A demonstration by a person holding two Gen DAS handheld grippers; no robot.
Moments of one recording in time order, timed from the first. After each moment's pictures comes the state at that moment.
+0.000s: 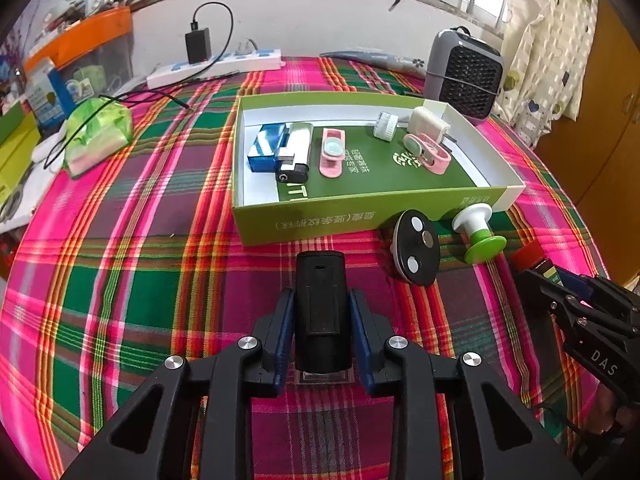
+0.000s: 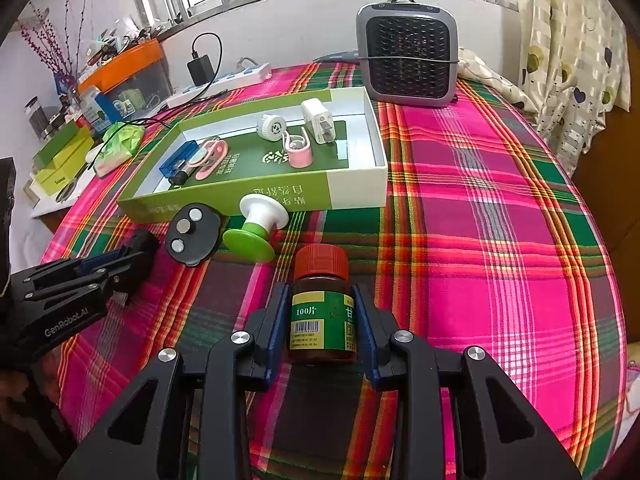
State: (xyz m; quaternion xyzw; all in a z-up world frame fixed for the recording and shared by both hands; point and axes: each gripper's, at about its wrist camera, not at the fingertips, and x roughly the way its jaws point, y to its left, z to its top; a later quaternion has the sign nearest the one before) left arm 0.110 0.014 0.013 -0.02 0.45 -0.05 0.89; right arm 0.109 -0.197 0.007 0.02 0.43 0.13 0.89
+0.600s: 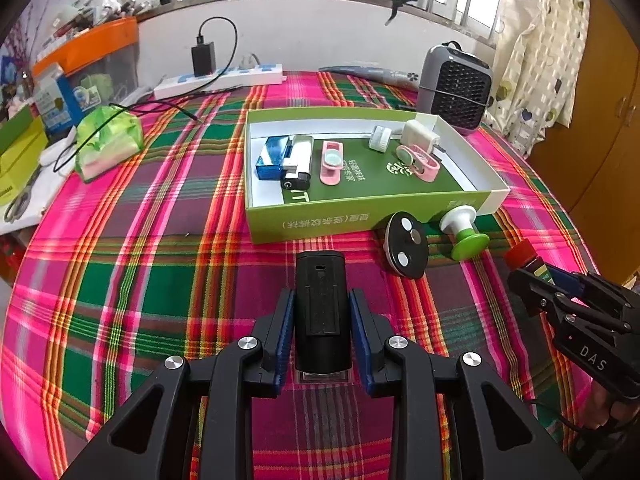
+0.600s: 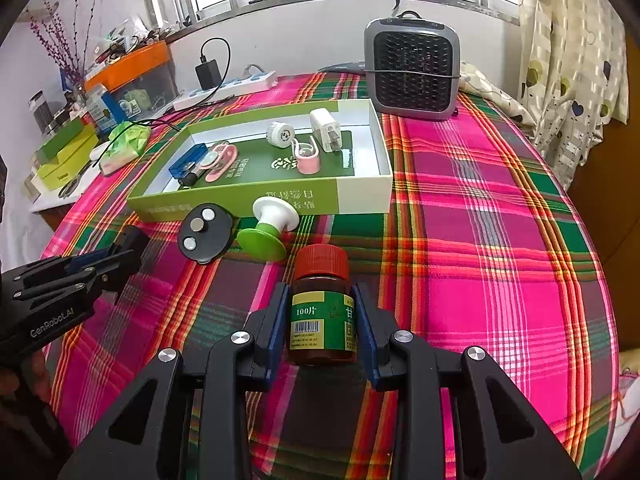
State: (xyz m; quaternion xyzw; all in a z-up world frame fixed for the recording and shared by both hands) left arm 0.092 0.018 0.024 -0.02 0.43 -0.05 0.90; right arm 0.099 -0.191 0.014 0.01 0.42 0.13 0.90
